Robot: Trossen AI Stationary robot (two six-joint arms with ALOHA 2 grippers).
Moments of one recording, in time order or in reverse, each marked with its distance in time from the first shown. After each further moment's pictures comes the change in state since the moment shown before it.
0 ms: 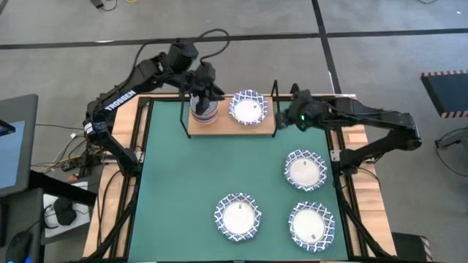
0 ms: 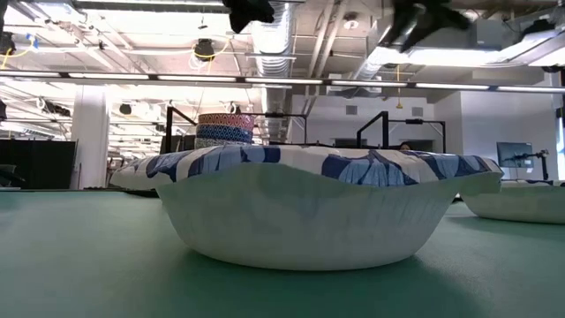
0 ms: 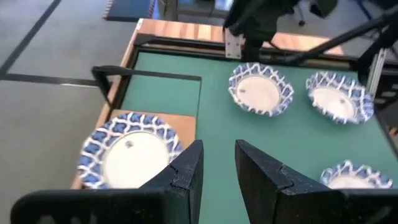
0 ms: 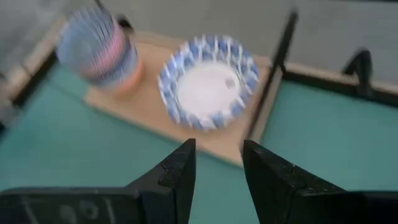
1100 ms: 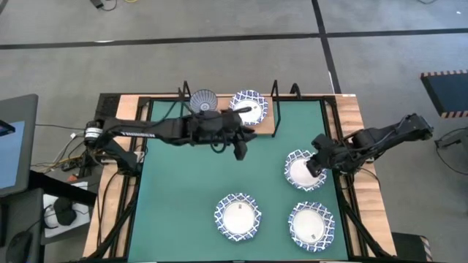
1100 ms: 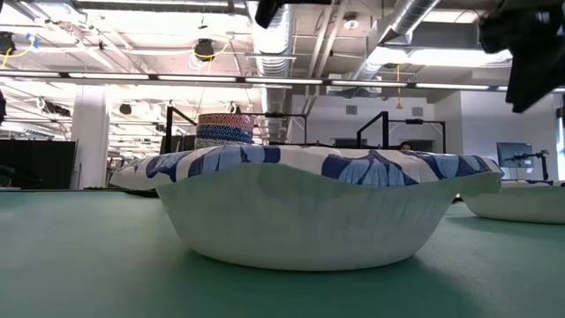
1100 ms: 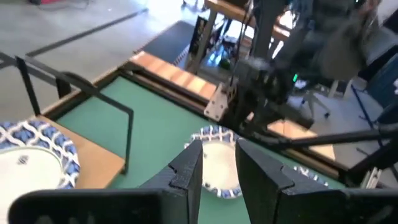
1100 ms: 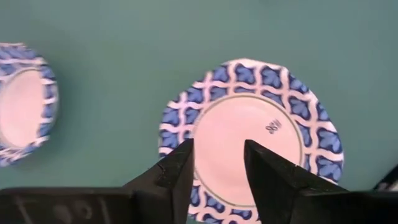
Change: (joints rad) left arm -0.513 0.005 -0.394 0.718 -0.627 -0.587; right arm 0.420 -0.450 -0.626 -0.031 -0.257 0.213
